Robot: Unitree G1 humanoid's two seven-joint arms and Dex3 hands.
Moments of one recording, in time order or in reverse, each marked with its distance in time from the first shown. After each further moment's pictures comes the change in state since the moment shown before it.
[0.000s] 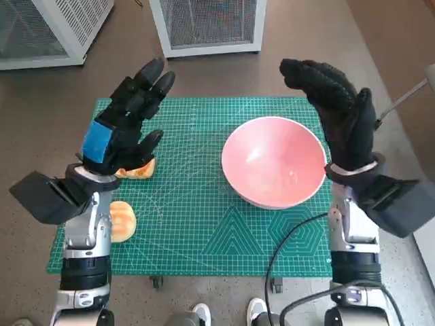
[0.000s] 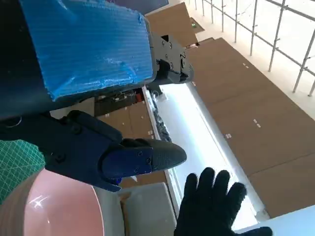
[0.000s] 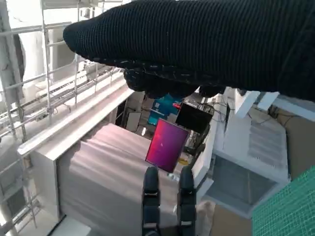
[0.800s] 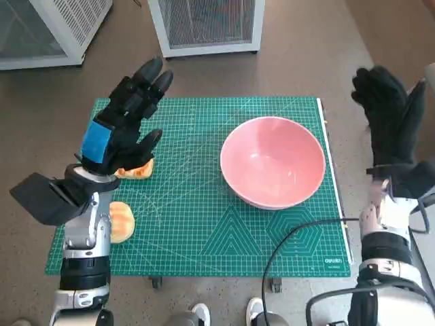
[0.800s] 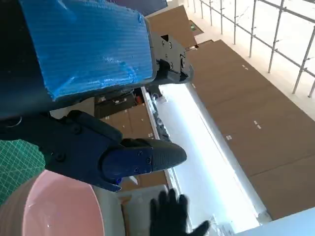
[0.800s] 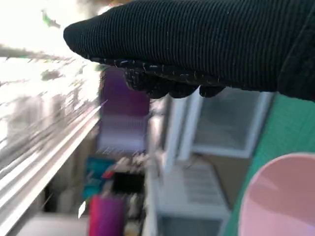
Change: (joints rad) left arm 0.001 -0.003 -0.002 0.010 0.013 -0.021 0.018; right arm -0.170 -0.145 -0.159 0.716 -0.058 -0.083 -0.165
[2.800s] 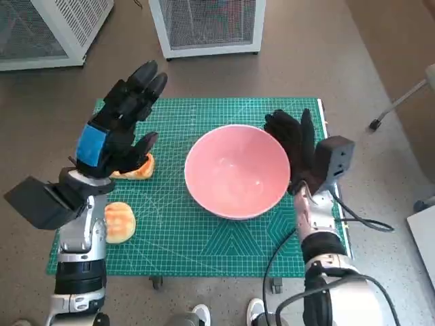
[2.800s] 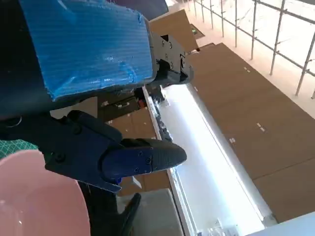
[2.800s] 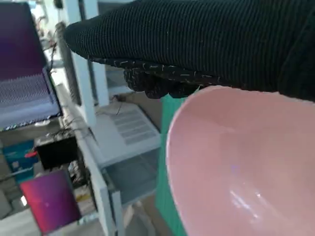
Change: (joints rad) left arm 0.029 0.028 0.011 -0.040 -0.009 0.010 -0.001; right arm -0.066 0.293 0.015 0.123 -0.097 0.273 -0.080
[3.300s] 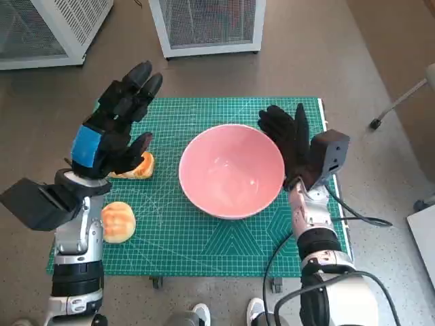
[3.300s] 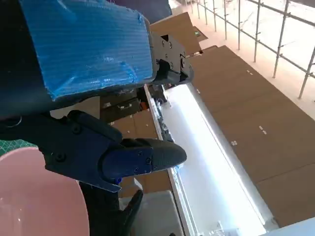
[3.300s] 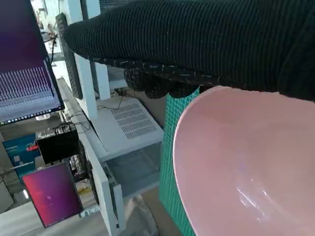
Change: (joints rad) left arm 0.014 0.007 0.013 -0.009 -0.011 0.017 0.000; right arm -0.015 0.021 0.000 0.001 0.000 0.019 0.000
